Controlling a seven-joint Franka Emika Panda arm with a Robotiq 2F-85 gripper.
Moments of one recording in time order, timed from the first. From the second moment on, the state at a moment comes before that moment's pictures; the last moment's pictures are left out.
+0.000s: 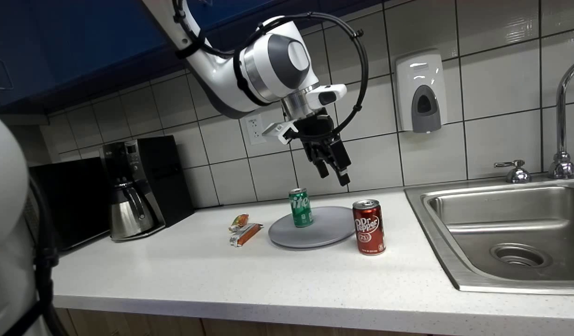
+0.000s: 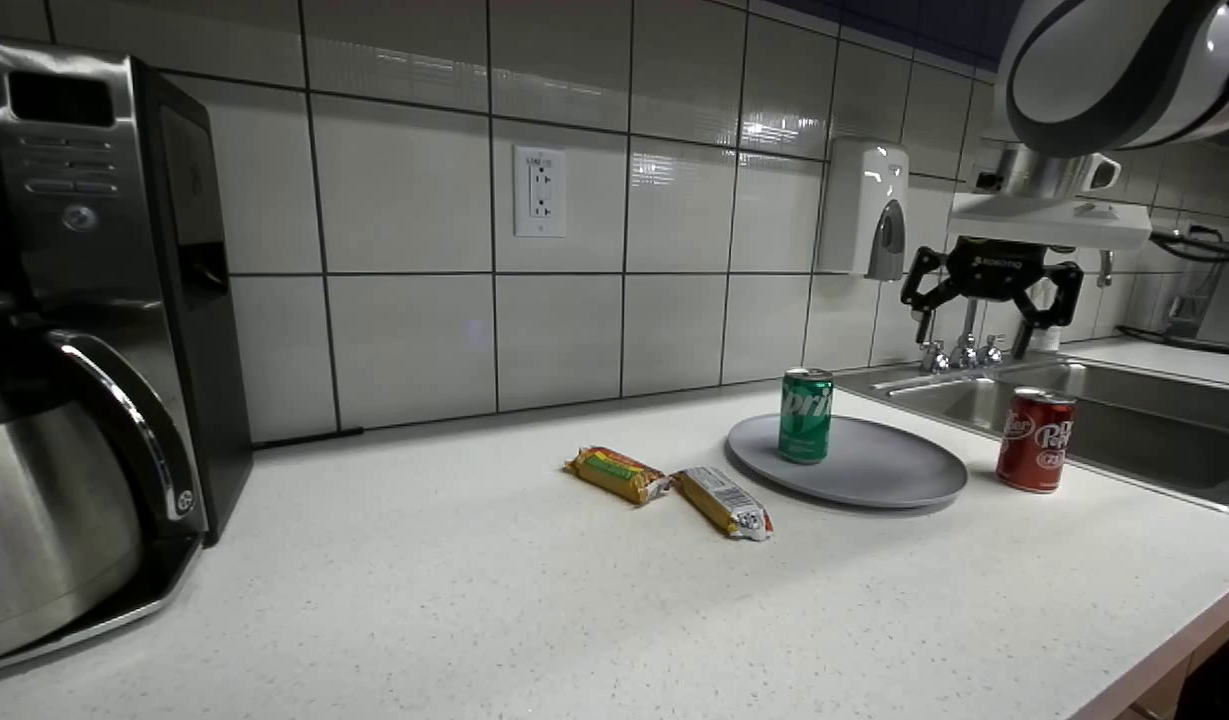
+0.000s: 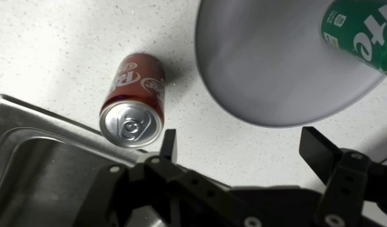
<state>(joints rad) -0.10 -0.03 -0.20 -2.42 -0.21 2.66 0.72</state>
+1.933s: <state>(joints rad) -0.24 0.03 -0.21 -2.42 -0.15 2.59 0.76</state>
